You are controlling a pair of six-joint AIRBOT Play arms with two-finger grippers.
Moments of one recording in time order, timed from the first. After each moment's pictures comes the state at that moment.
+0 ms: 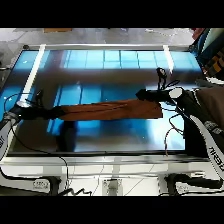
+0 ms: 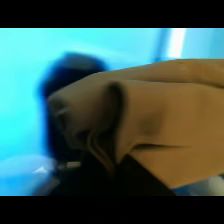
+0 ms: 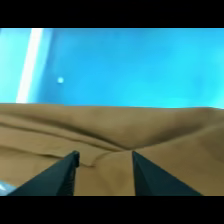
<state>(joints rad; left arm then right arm) 0.28 -1.58 1.01 0.79 -0.92 -0.97 0.12 -1.43 1.11 -0.82 0.66 1.15</state>
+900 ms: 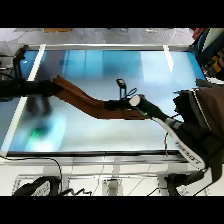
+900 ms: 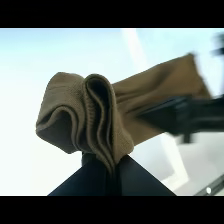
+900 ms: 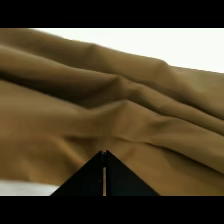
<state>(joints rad) 0.16 -1.09 1.26 0.76 -1.23 -1.08 0.56 -1.72 1.32 -0.72 0.56 1.30</state>
